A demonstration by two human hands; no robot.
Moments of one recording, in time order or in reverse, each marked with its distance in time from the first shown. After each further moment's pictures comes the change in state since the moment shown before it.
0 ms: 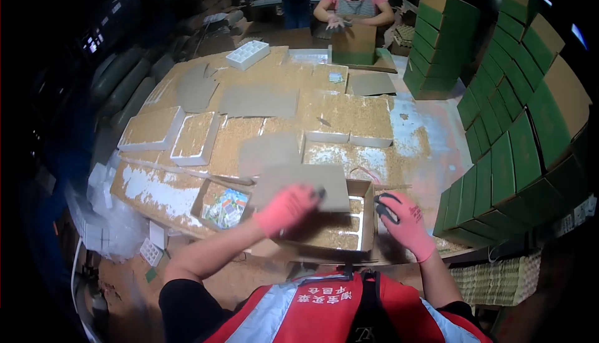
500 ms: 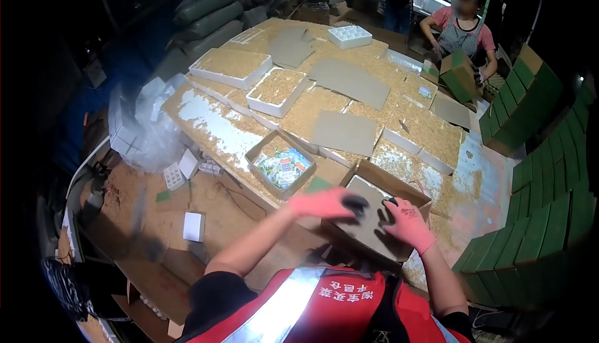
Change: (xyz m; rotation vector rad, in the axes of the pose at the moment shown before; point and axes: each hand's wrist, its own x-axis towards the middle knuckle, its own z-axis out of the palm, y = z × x) left_hand -0.090 0.021 -0.036 -1.268 -0.155 -0.508; right_hand 0.039 -0.015 0.109 -0.218 -0.636 -0.169
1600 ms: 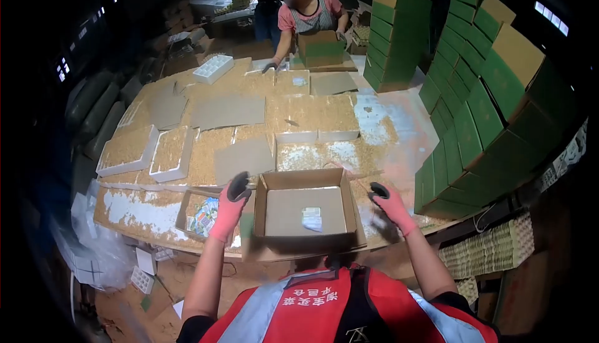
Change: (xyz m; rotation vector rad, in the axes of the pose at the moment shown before) left_hand 0.034 -0.045 -0.031 -0.285 0.510 0.233; right_hand -0.130 0.079 0.045 0.863 0.599 0.607
